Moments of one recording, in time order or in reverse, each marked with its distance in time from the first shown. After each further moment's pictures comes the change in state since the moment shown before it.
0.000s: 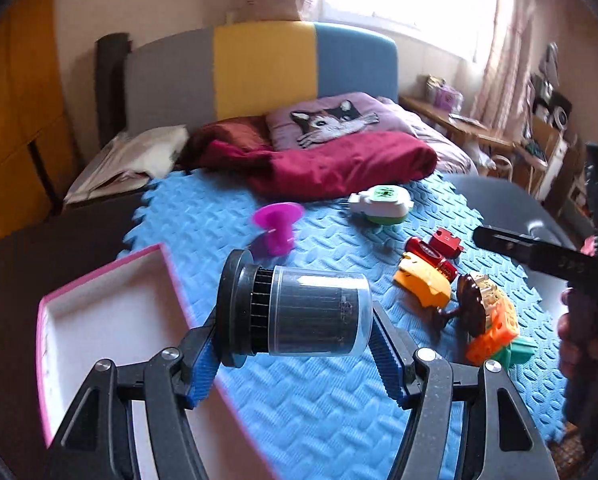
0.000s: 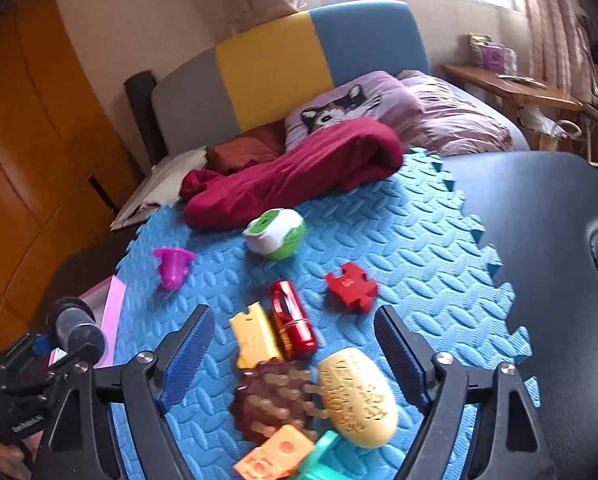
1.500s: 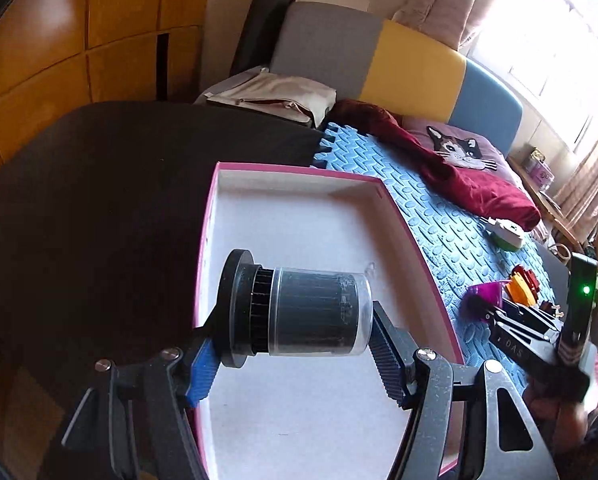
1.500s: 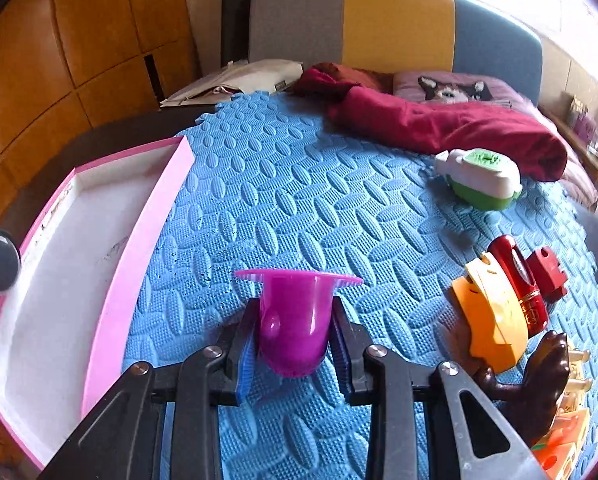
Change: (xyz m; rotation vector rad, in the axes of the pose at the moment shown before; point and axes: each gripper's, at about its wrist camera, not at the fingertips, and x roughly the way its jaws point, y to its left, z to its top) left arm -0.050 0.155 -0.084 -0.417 0.053 0.154; right arm 0.095 0.135 -0.067 -0.363 0.128 -0.041
